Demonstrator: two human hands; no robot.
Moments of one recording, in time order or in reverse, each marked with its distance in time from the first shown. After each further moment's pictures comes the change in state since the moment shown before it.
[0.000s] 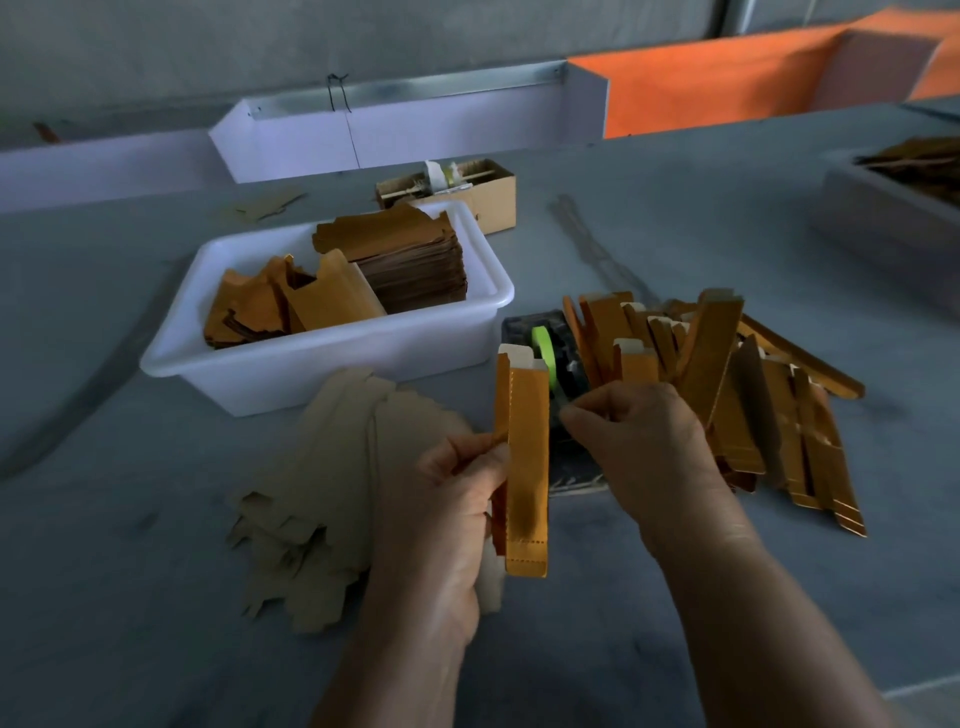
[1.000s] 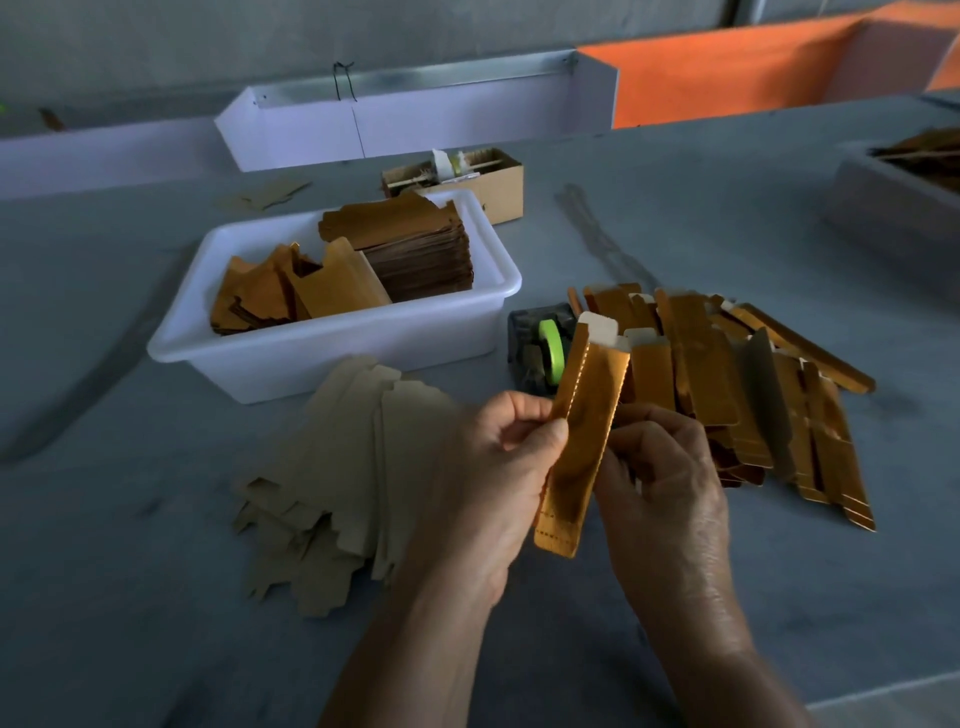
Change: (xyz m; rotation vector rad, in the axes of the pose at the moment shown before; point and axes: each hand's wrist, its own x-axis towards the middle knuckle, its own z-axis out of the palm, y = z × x) left_hand 0.005 0.002 0.015 0.264 -0.207 0.163; right_hand -0.042 0.025 0.017 0.094 0.297 -0.167
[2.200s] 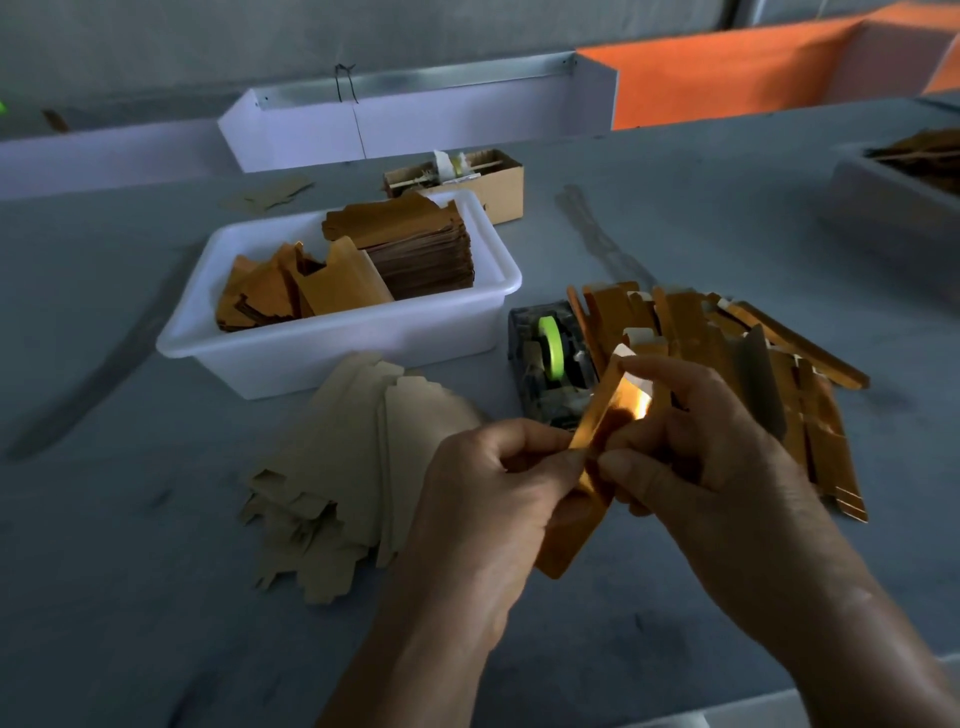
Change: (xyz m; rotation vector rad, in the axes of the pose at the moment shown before) left_hand -0.030 0.016 -0.007 0.019 -0.063 -0.020; right_hand 0.007 -0.040 -0.059 0.069 -0.415 -0.095
